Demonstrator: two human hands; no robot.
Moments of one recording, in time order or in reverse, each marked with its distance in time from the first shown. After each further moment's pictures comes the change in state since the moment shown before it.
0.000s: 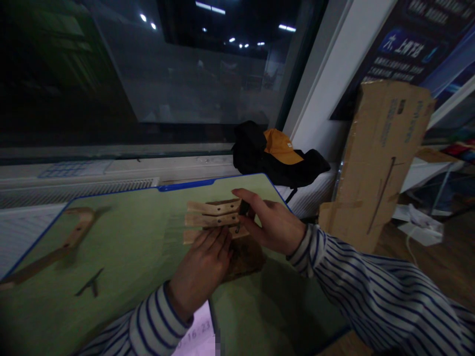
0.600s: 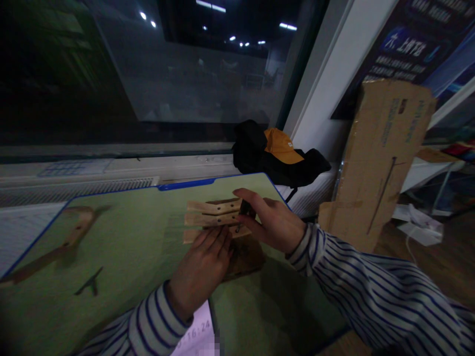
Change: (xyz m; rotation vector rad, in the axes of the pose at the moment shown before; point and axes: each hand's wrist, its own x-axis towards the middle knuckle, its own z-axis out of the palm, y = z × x) left_hand 0.000 0.001 -0.001 0.000 0.013 -0.008; right_hand 0.000 0.000 -0.001 -0.061 0.045 -0.001
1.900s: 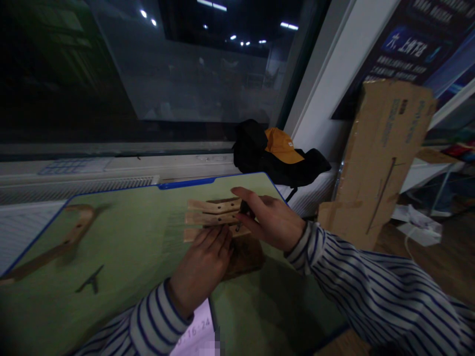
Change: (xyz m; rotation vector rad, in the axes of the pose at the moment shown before) left_hand 0.001 0.001 0.001 0.012 -0.029 0.004; right_hand 0.005 -0.005 -0.004 -0.068 -0.042 0.015
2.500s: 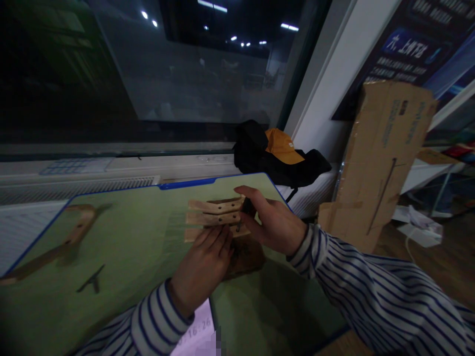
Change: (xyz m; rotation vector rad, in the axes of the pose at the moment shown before) left_hand 0.001 -0.002 -0.002 -0.003 0.002 0.012; right_hand -0.001 0.000 0.001 0.134 -0.046 0.045
